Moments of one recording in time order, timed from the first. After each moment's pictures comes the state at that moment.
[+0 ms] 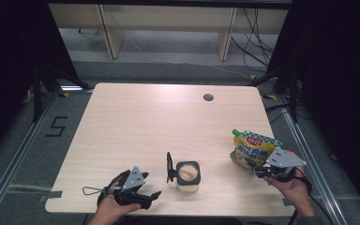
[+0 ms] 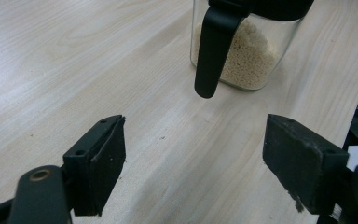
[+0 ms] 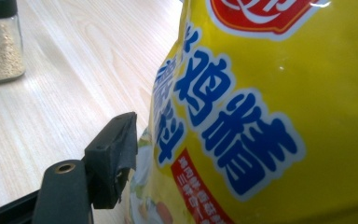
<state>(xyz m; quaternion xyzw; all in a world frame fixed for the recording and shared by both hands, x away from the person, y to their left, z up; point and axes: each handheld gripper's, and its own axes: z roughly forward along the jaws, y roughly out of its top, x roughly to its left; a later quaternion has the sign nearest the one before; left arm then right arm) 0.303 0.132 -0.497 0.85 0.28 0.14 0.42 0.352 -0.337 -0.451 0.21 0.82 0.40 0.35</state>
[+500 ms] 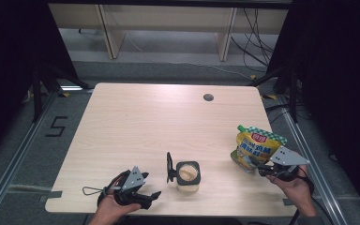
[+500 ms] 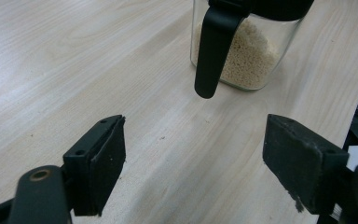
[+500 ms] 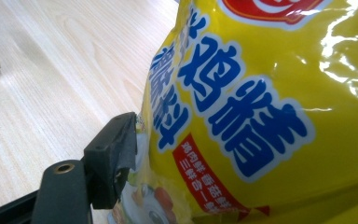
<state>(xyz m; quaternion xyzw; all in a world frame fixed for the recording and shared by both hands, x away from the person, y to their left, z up) 0.303 0.131 -0.498 0.85 0.28 0.14 0.42 0.355 -0.348 -0.455 0.25 0.81 0.40 0.35</state>
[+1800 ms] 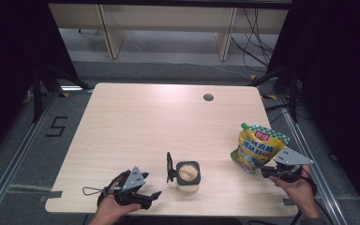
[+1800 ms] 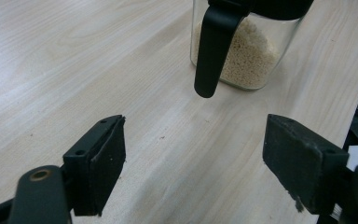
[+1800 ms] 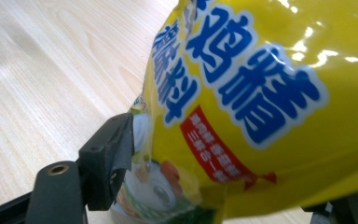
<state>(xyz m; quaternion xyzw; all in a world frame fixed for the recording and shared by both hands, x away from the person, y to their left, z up) 0.303 0.131 -0.498 0.85 0.28 0.14 0.42 0.354 -0.359 -0.460 0.28 0.81 0.40 0.33</state>
